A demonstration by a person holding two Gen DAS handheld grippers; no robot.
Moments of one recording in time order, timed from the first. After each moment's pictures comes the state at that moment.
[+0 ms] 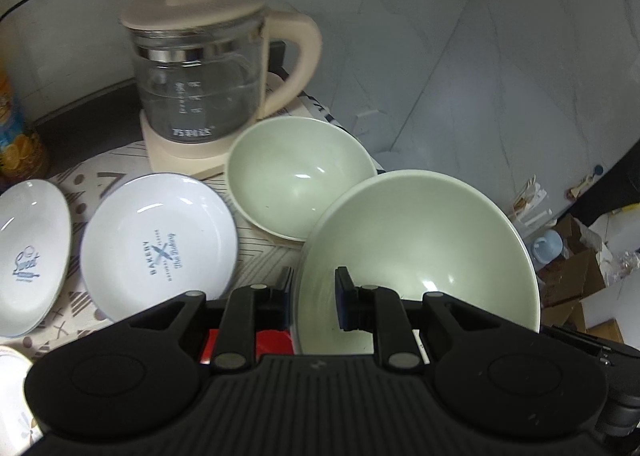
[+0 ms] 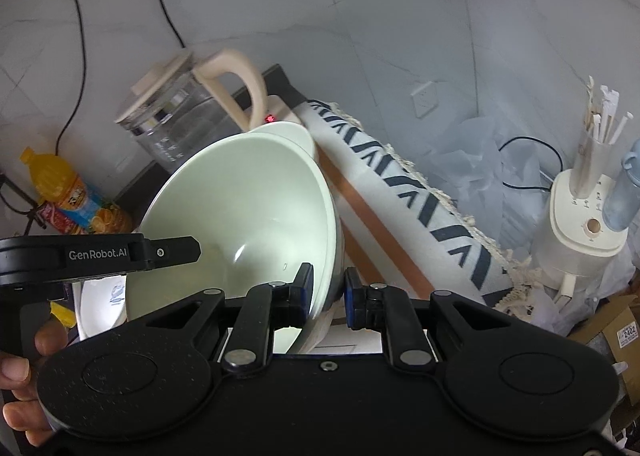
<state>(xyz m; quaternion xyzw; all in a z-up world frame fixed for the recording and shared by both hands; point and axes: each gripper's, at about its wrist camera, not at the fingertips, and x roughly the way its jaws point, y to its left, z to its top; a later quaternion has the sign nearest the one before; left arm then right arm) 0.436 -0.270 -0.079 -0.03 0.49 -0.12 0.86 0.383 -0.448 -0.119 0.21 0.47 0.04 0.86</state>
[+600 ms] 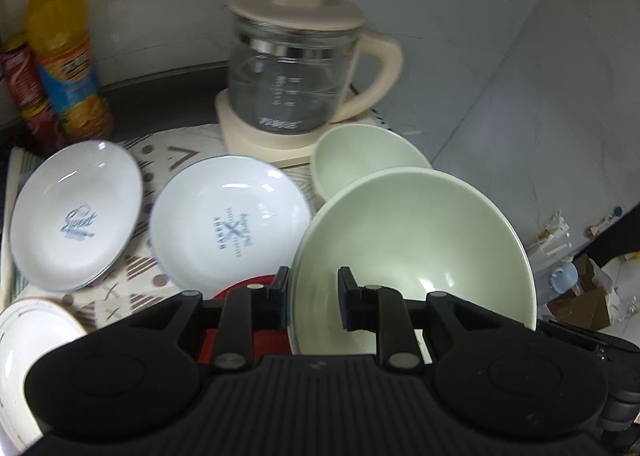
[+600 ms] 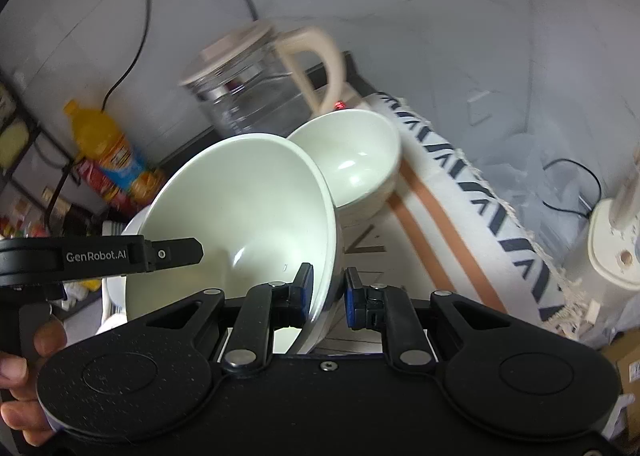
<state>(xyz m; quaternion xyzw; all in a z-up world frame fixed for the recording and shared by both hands) 0.412 -0.206 -0.070 -0.08 0.49 -0.06 0.87 0.391 -0.394 -0.104 0.17 0.47 0.11 0.86</state>
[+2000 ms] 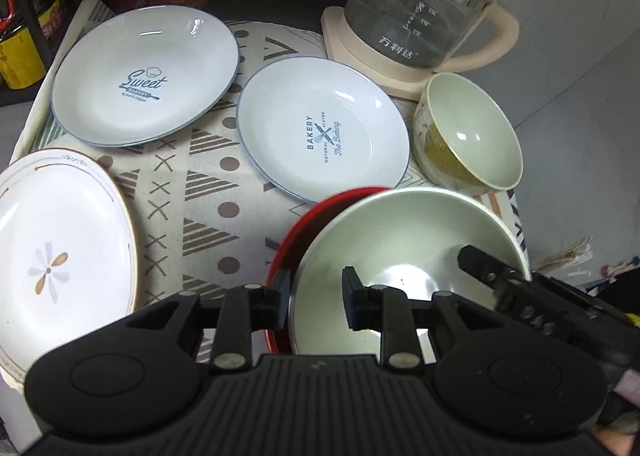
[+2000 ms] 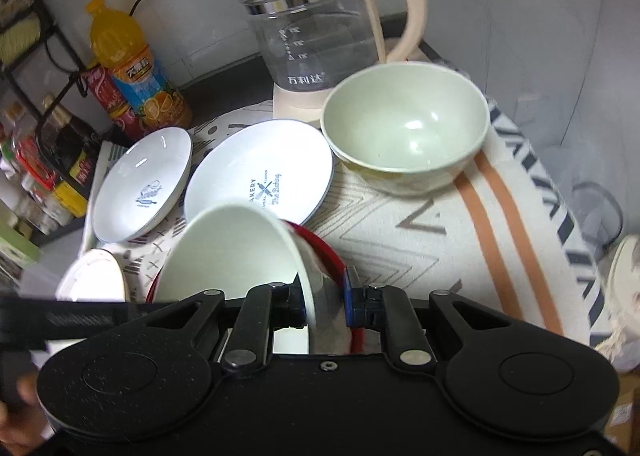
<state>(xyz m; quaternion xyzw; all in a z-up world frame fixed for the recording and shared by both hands) 0.378 -0.141 -0.126 -0.19 0.55 0.02 0.81 0.405 -0.324 -0.138 0.06 0.49 0.16 0.85</state>
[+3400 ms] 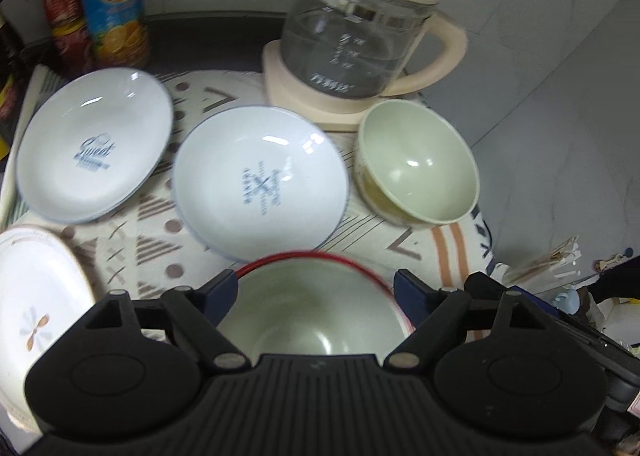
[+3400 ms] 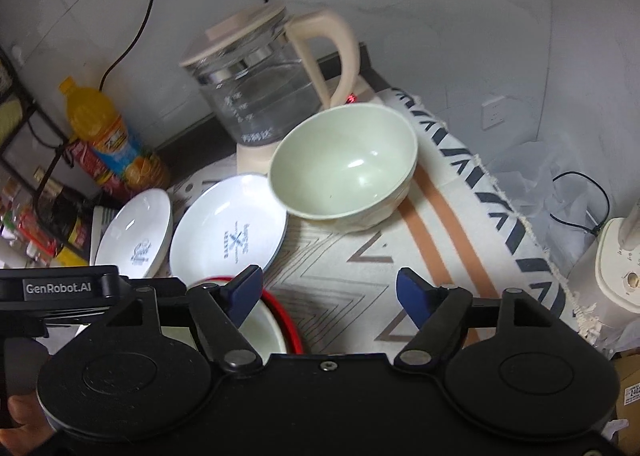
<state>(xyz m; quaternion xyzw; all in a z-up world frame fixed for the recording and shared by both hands) 0.423 -0.190 -0.093 -0.15 0.53 -0.01 0.84 0.415 -0.387 -0.118 0.15 0.47 0.12 0.86</state>
